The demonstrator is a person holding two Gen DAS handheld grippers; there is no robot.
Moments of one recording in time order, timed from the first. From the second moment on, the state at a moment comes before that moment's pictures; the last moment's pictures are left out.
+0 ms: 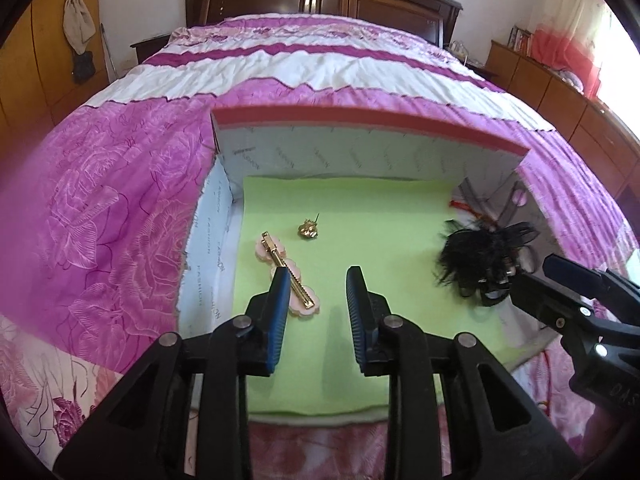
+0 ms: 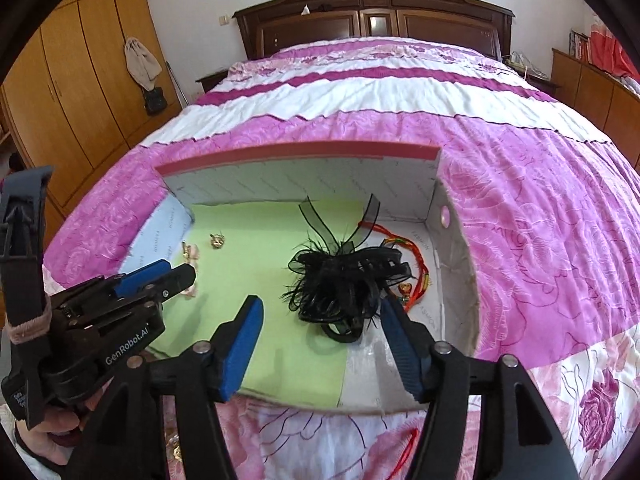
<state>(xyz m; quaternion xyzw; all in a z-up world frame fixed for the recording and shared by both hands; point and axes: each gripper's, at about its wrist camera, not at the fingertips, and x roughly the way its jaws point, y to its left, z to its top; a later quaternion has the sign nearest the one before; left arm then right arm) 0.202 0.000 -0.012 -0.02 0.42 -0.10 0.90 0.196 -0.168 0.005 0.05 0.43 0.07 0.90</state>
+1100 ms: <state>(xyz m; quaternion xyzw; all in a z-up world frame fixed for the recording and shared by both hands) 0.101 0.025 0.069 -0.04 0.31 -0.12 0.94 0.073 -0.193 0.081 0.09 0.24 0.09 0.96</state>
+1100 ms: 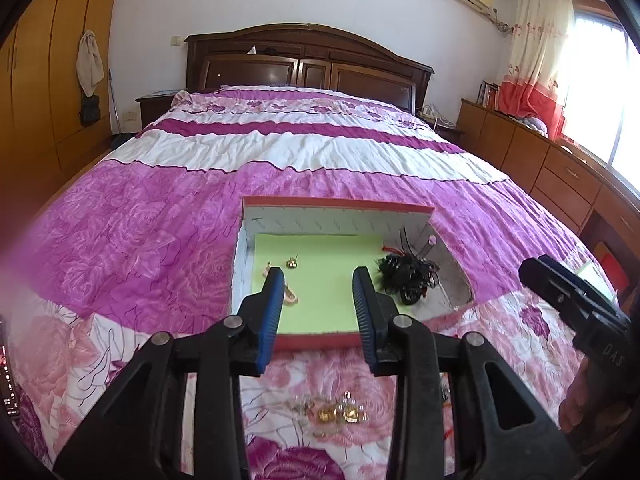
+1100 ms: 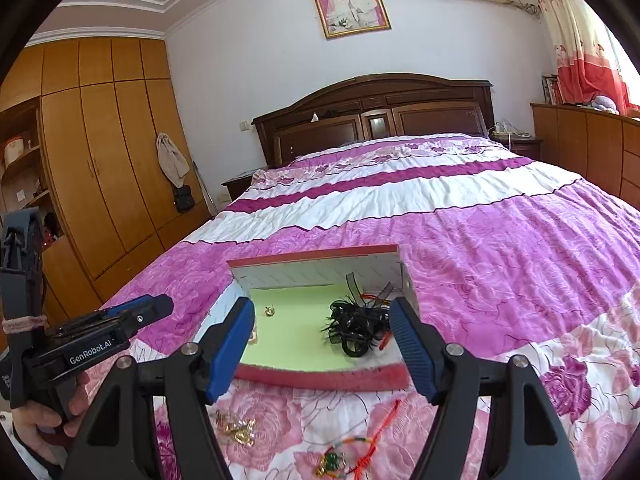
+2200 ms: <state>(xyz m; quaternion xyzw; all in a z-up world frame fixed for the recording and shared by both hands) 0.071 0.023 0.005 -0.03 0.41 -0.14 0.90 0.064 -0.210 -0.021 0.10 0.44 0.09 0.89</state>
